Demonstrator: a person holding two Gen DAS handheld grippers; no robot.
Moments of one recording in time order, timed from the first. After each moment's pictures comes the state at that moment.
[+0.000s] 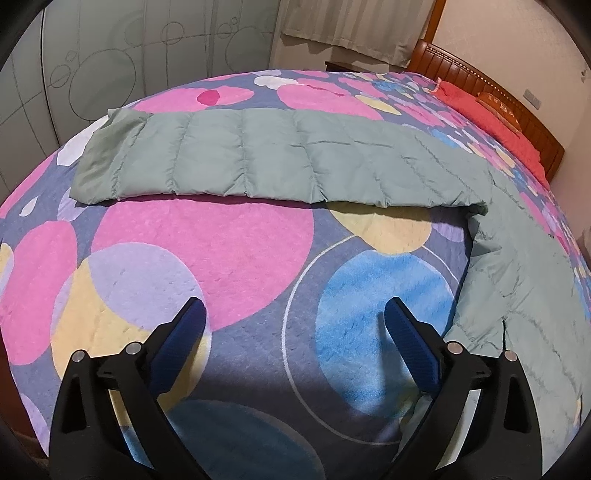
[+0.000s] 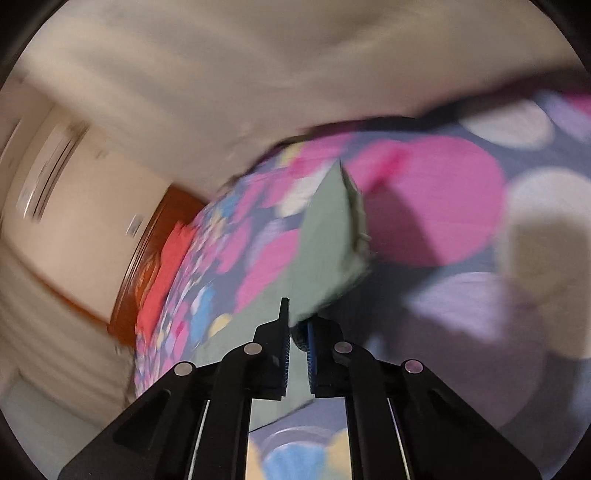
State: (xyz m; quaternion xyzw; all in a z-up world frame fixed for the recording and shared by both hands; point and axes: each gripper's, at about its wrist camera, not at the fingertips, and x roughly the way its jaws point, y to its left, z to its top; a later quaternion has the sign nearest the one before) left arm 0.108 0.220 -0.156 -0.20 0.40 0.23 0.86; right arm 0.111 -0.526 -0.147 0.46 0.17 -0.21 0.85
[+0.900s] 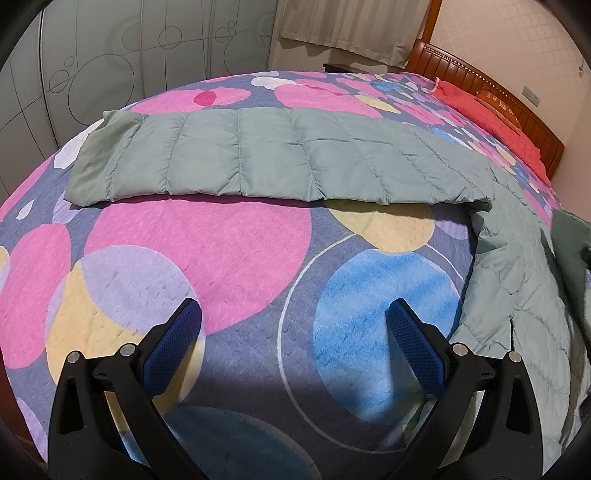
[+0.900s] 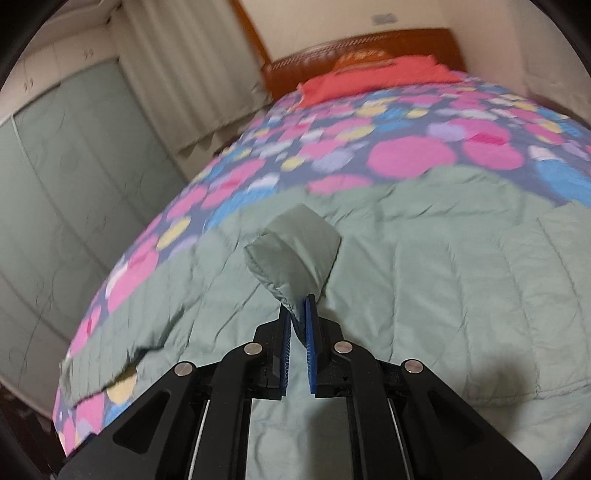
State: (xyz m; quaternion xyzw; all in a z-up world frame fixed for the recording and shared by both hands) left arm 0.113 0.217 -0.164 -0.19 0.40 0.23 0.87; right arm 0.335 -0.102 -0.127 0.14 0.38 0.16 0.90
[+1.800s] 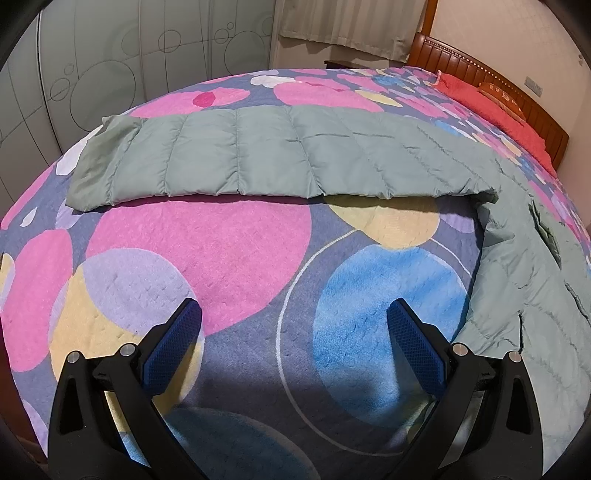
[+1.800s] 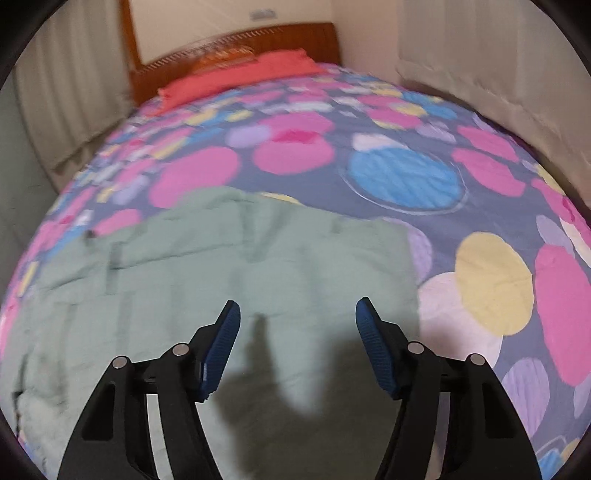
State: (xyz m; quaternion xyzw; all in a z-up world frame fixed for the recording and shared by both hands) left arm 0.121 0.215 -0.168 -0.17 0.41 0.24 0.86; right arm 0.387 -0.282 -0.151 0.10 0.42 -0.10 0.89
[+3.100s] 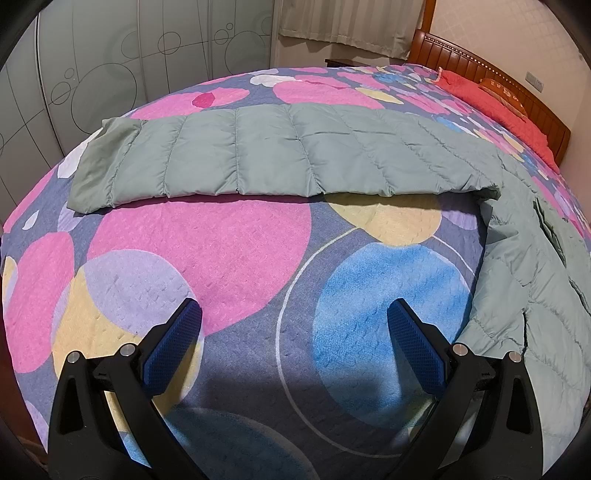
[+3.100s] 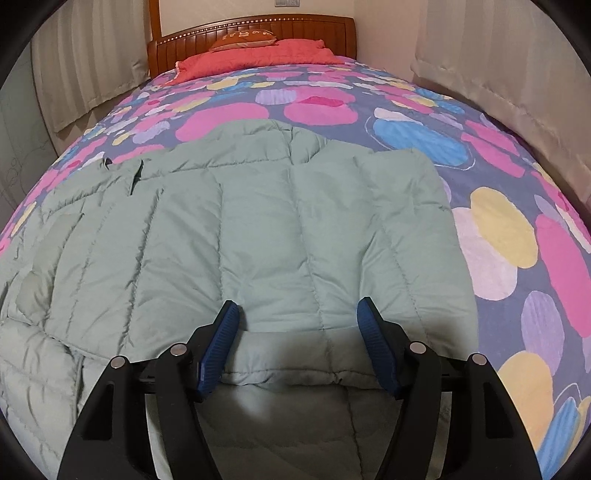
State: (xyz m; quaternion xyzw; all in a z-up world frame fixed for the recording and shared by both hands) left arm 0.121 0.212 -0.169 -0.17 0.41 0.25 0.86; right arm 0.337 -0.221 -0.181 0.05 0.43 -0.09 0.90
